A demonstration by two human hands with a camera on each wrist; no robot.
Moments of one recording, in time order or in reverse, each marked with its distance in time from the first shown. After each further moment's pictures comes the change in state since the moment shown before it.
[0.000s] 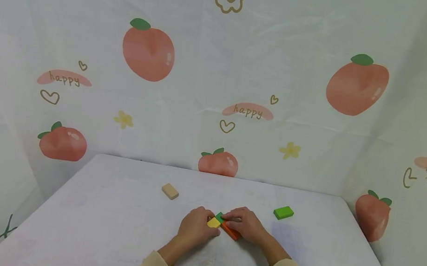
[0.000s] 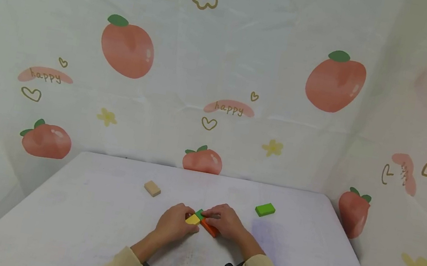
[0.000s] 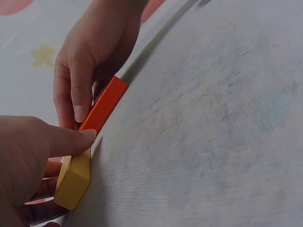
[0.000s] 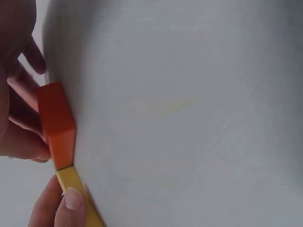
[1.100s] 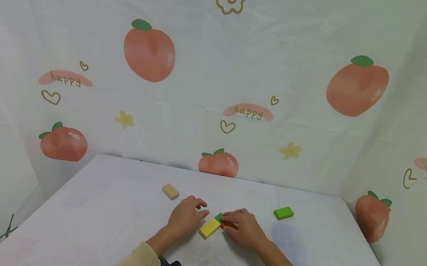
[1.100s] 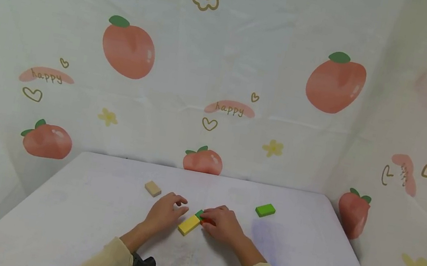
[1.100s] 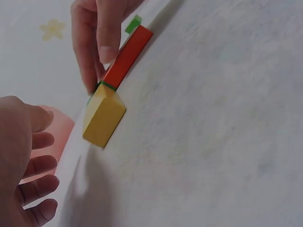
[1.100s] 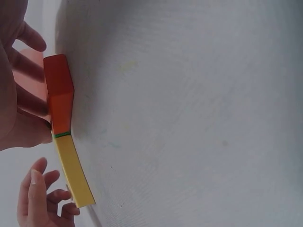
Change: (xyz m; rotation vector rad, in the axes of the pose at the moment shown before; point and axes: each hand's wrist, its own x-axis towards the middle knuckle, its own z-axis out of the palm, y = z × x) left_hand 0.013 -0.028 -0.021 0.012 0.157 0.110; right_hand -0.011 -0.022 0.006 -0.273 0.022 -0.093
